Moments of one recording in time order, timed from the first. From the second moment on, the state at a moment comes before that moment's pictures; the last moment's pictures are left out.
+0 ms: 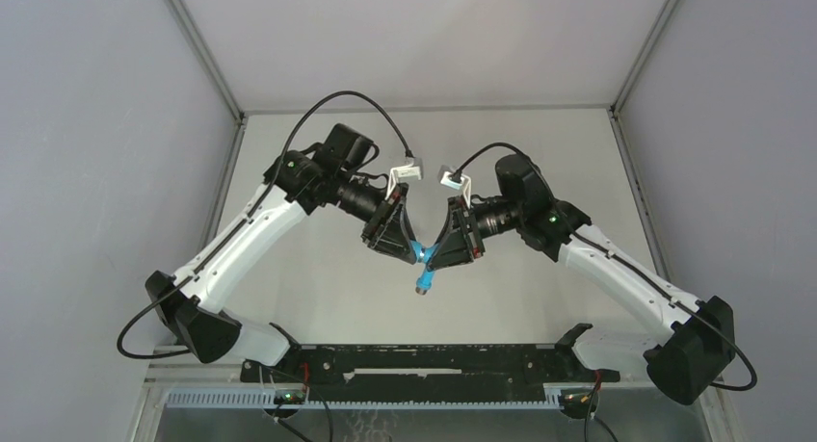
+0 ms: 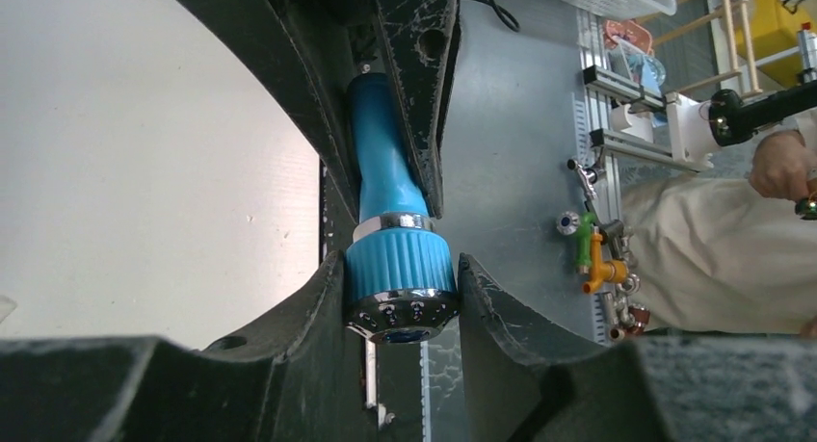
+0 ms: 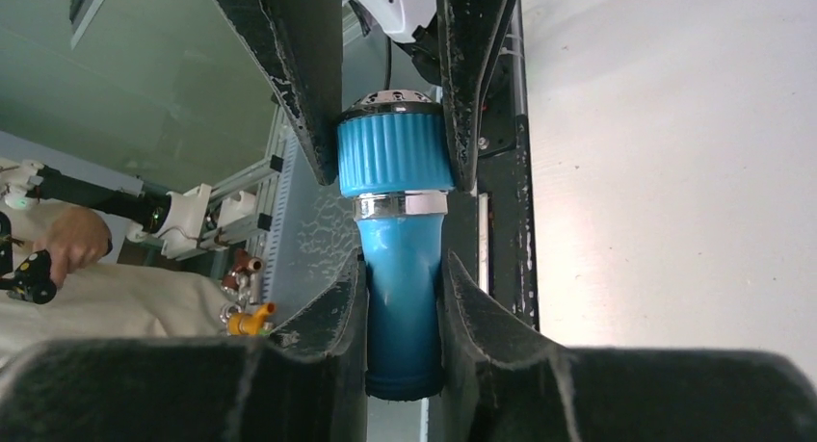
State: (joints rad) left arm -0.66 1.41 1.54 -1.10 1.06 0.26; right arm 0.64 1.18 1.01 -0.31 -1.14 0.28
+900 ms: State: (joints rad) left arm -0.63 1.13 1.01 0.07 0.63 -0.74; right arm 0.51 0.67 0.41 0.72 -0.27 0.96
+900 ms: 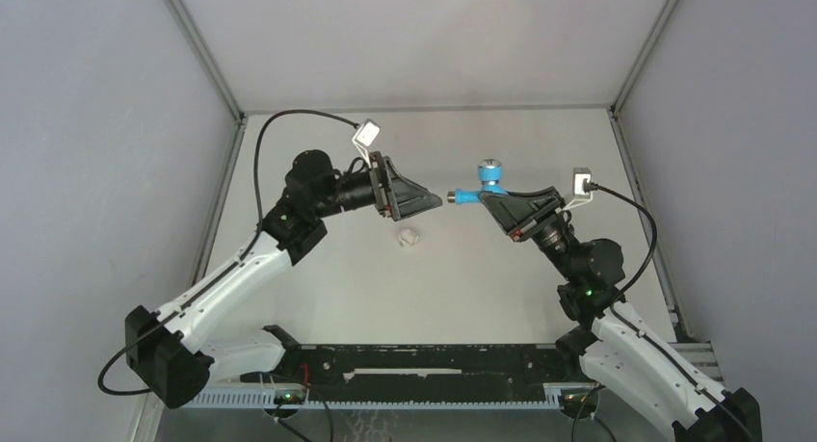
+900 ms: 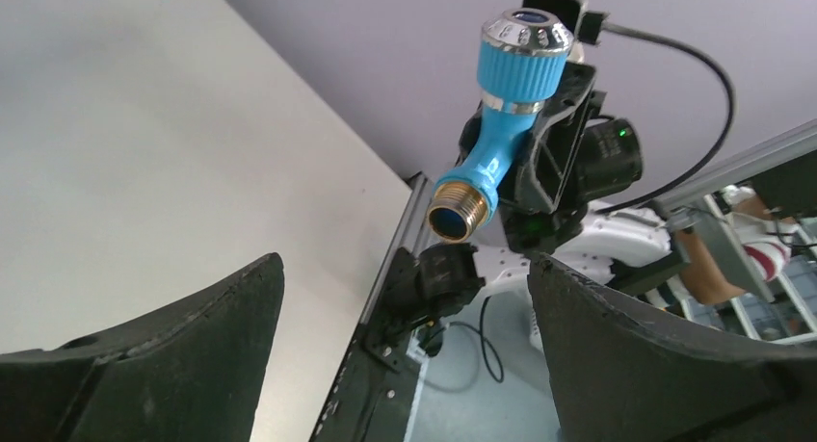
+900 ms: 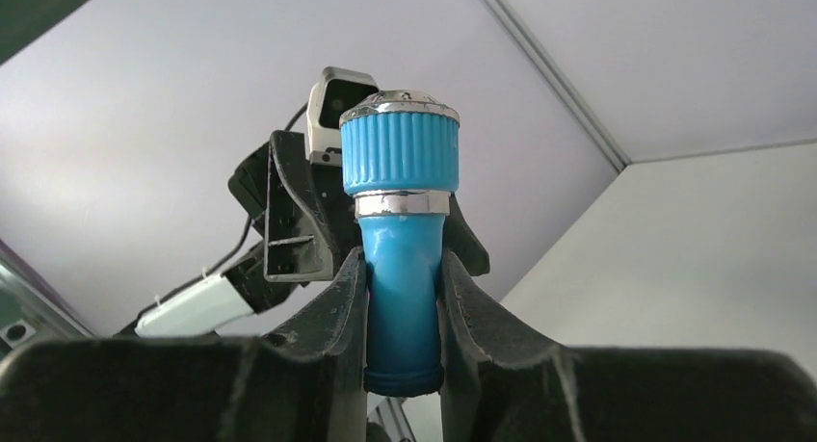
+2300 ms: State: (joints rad) left arm -0.70 1.37 1.00 0.67 0.80 -1.11; right arm 0.49 0.68 0.43 0.73 -0.27 1.06
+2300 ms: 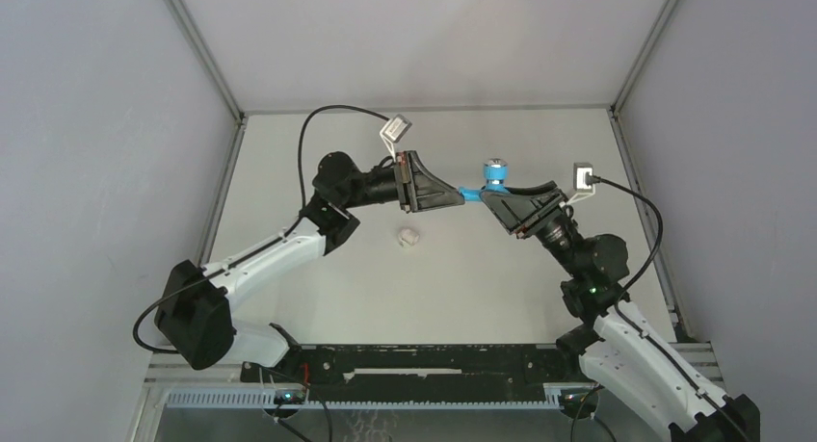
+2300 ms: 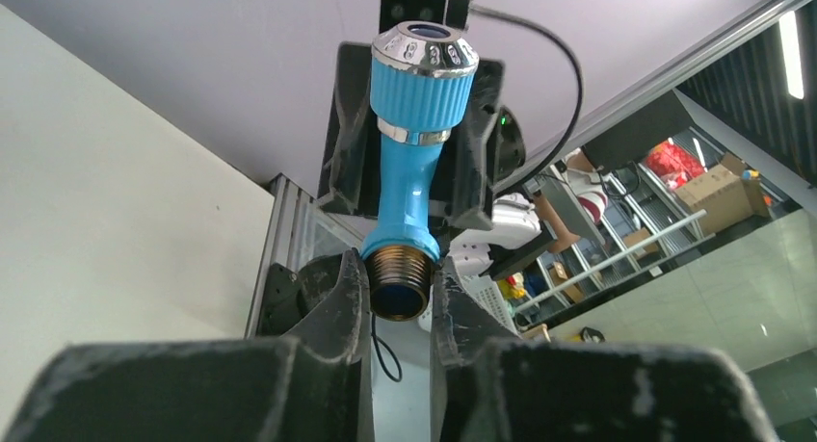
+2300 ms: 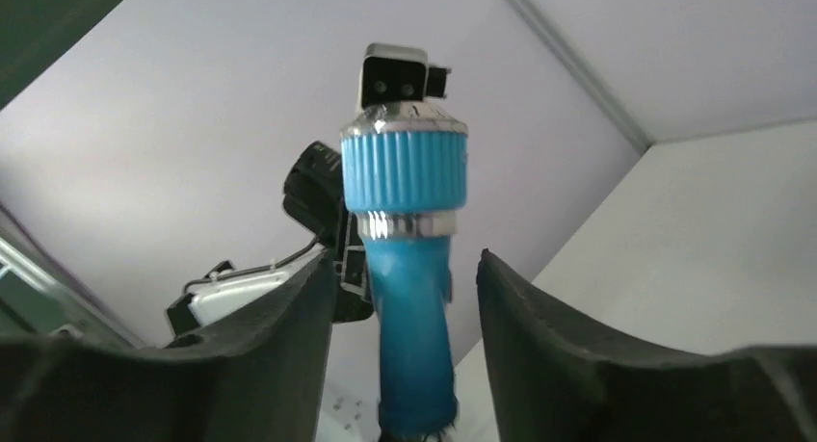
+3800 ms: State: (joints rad) left arm -0.70 1.37 1.11 0.35 0.96 -0.89; right arm 0.38 0.69 0.59 0.38 -0.76 0.92
